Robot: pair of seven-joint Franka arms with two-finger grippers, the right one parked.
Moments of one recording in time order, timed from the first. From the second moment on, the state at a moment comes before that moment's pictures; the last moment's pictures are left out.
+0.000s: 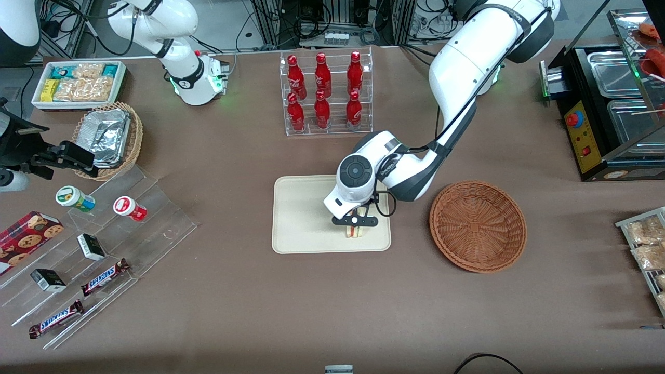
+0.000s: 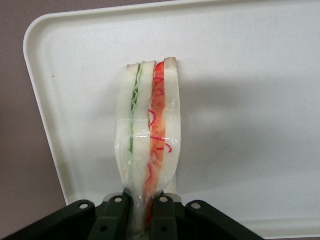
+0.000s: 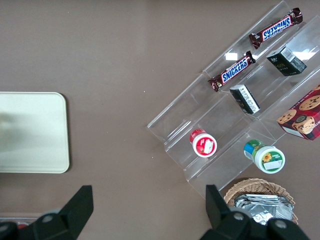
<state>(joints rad) -0.41 0.78 -0.39 -1.46 0.22 2.05 -0.77</state>
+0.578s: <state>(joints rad) -0.41 0.79 -0.39 -1.45 0.23 2.05 -0.77</state>
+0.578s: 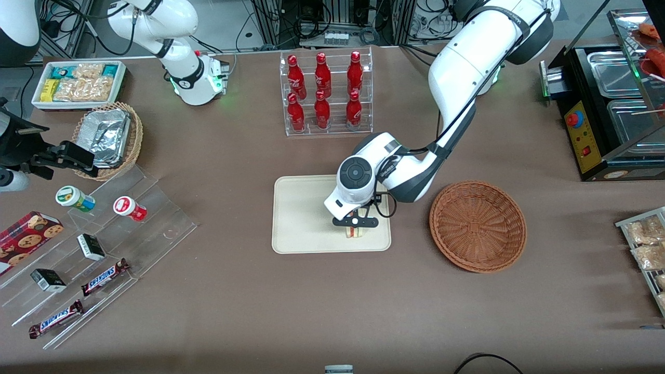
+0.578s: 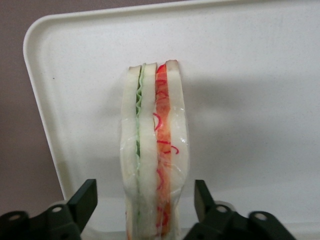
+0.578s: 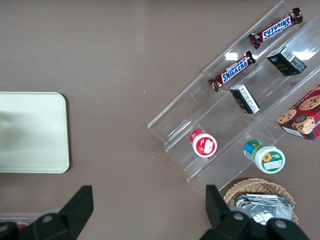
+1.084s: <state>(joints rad) -0.41 0.75 -0.39 -1.39 0.24 2.01 -0.77</state>
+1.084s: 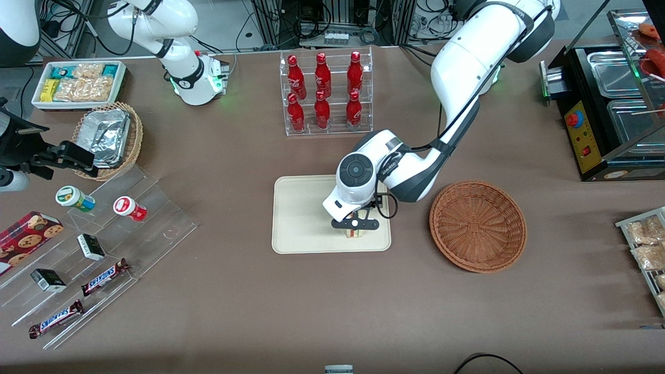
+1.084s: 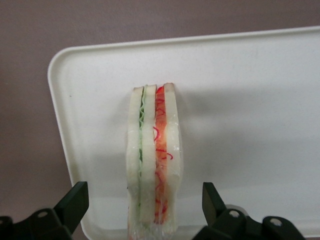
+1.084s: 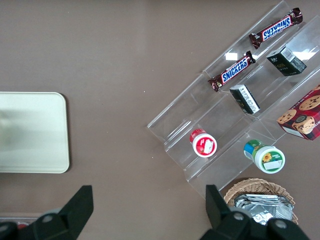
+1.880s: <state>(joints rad) -0.29 0.56 -0.38 -1.38 0.24 1.90 -0.83</state>
